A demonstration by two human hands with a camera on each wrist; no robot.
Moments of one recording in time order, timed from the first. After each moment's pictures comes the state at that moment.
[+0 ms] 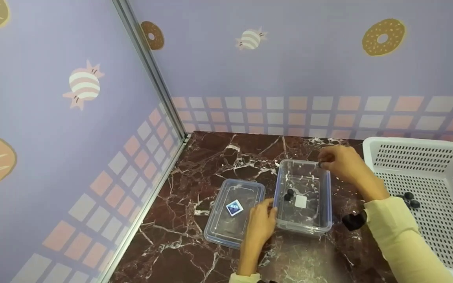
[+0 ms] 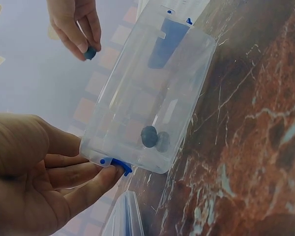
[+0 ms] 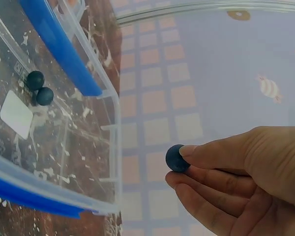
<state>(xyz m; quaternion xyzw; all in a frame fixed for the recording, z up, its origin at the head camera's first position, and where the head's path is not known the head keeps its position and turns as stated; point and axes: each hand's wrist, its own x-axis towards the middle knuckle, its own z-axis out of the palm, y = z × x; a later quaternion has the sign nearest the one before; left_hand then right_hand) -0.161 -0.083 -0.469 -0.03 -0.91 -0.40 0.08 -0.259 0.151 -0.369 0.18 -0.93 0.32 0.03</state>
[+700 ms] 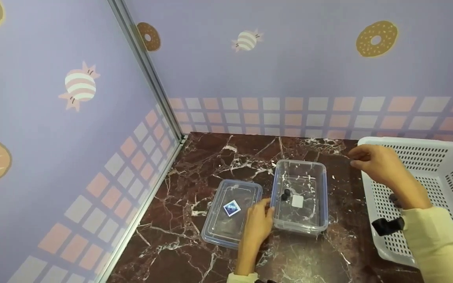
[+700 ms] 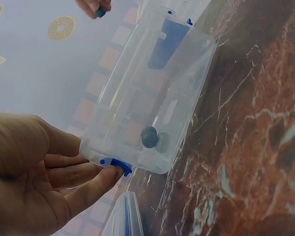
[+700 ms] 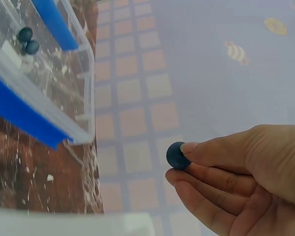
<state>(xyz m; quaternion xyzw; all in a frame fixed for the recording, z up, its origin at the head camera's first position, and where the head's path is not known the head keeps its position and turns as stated) -0.163 -0.083 -0.471 -0.04 -0.91 -0.41 0.09 -0.235 0.215 -0.359 0.14 -0.94 0.31 0.06</state>
